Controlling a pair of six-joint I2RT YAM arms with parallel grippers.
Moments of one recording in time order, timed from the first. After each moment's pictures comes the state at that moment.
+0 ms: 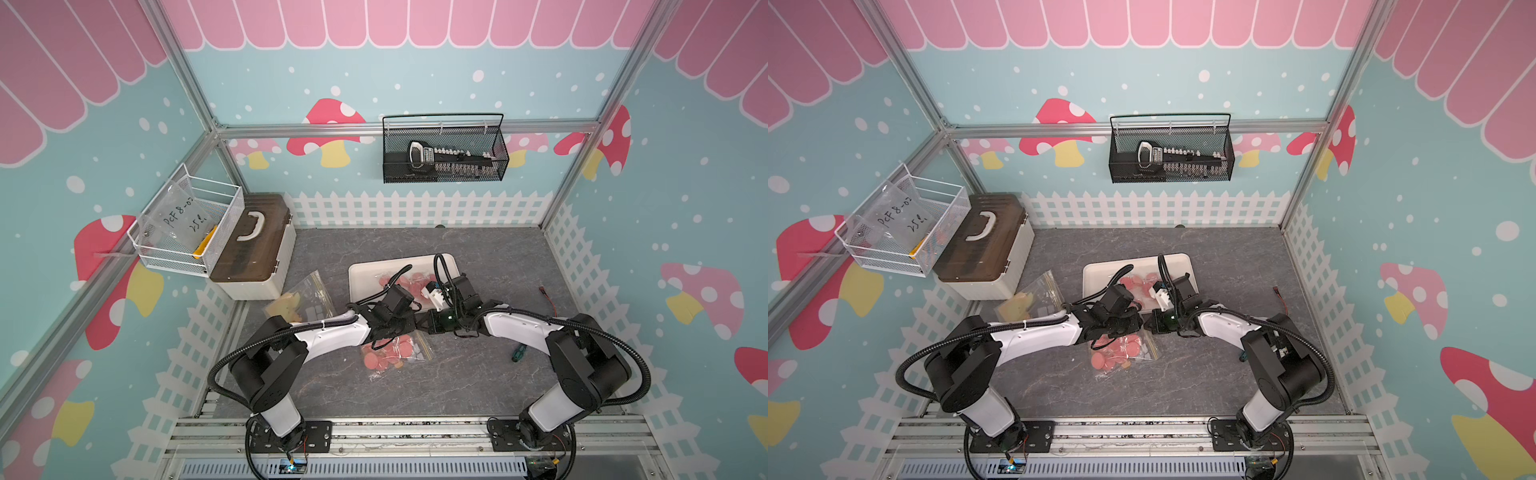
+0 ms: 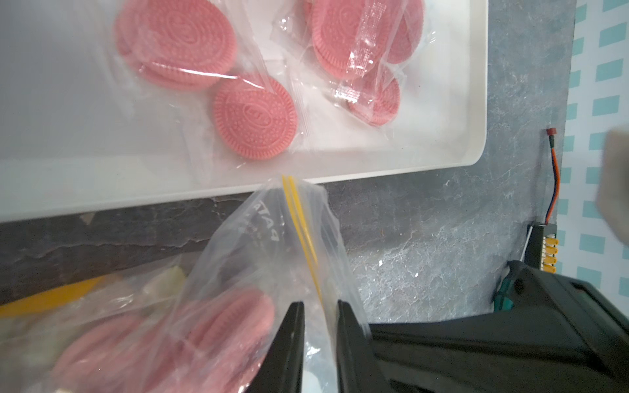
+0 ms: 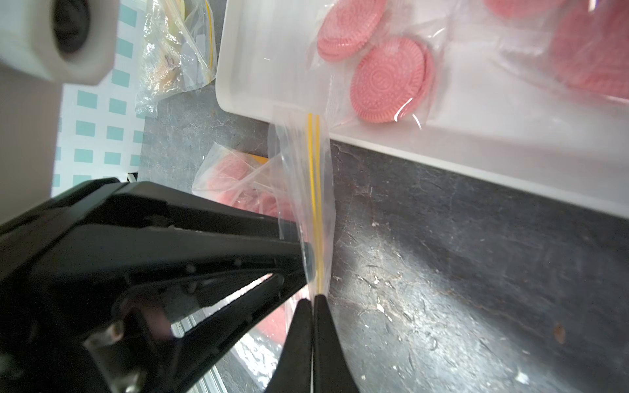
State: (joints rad) left arm -0.80 1.68 0.99 -0.21 0.01 -0.99; right arm 0.55 1.60 0.84 -0.15 -0.58 0.43
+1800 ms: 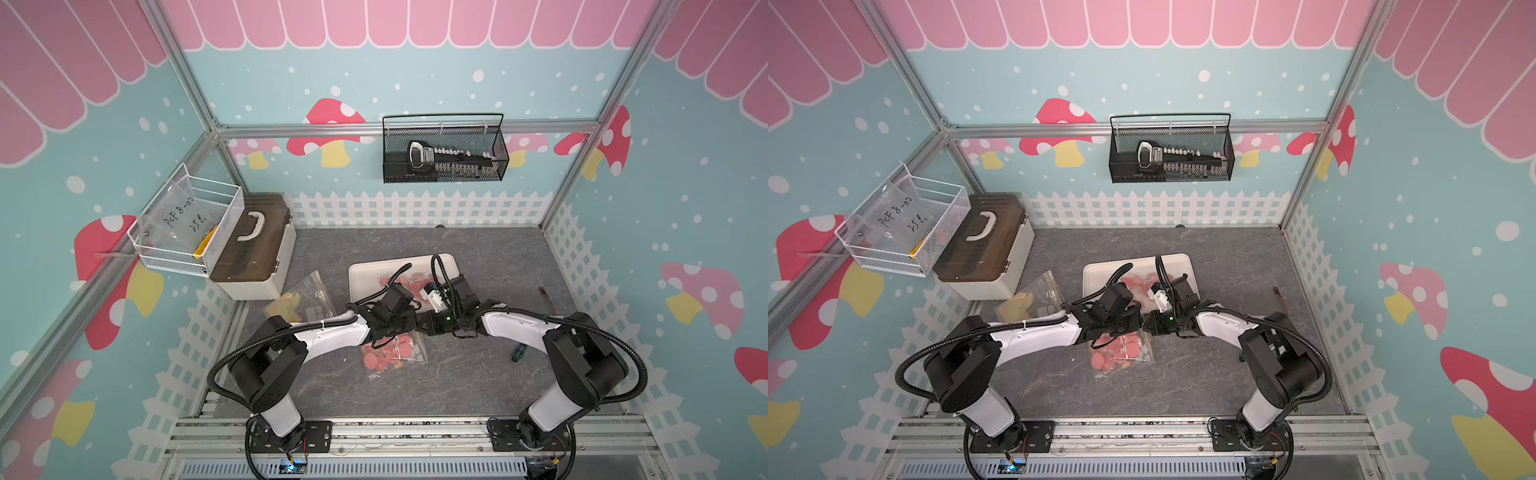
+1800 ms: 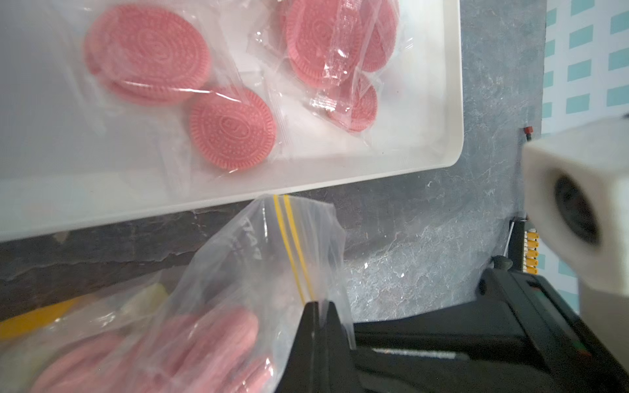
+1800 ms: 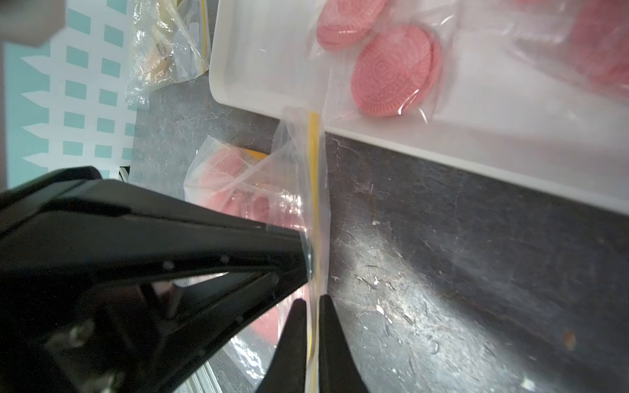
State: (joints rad) left arm -0.79 1.68 0.98 -0.16 0.04 -0.97; right arm 0.56 1.62 0.85 -0.17 -0.56 0.41
